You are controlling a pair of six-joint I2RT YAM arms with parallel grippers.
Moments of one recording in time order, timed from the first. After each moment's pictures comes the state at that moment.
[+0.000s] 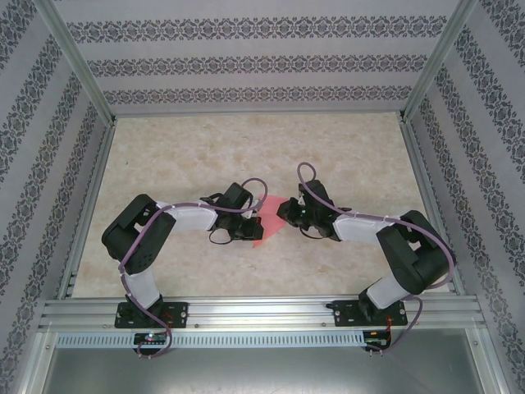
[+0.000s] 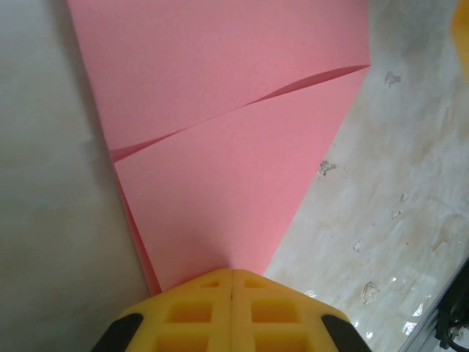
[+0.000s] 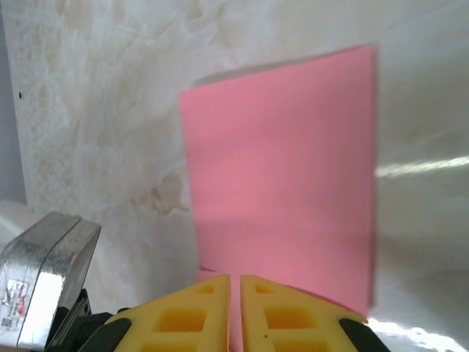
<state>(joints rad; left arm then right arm) -0.68 1.80 0.90 -0.20 0.51 -0.60 0.57 1.56 0.62 0.18 -0.29 0.95</state>
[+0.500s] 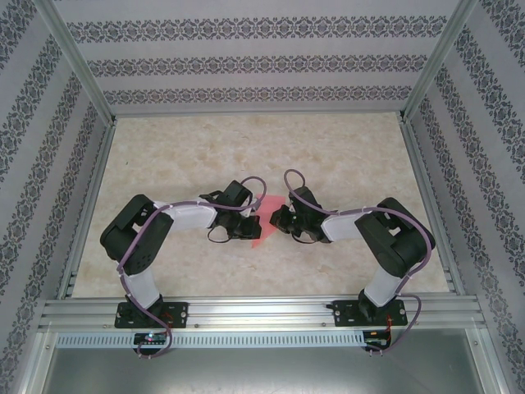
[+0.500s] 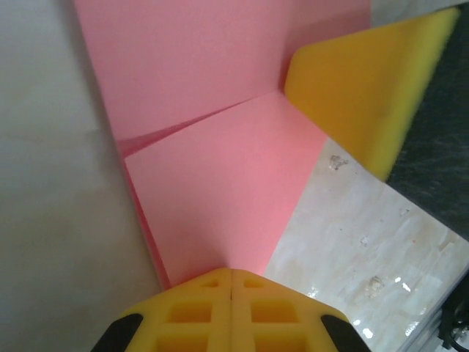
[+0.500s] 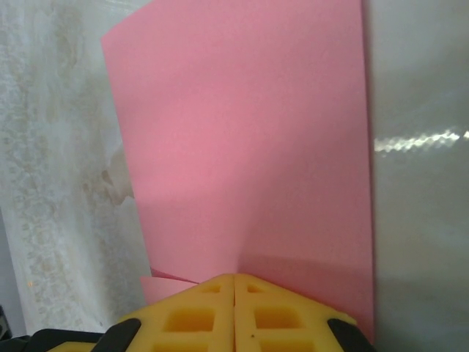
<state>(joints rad) -0.67 1.78 0.94 -0.30 0.49 -0.60 0.61 1.71 0.63 0.28 -0.29 1.00</state>
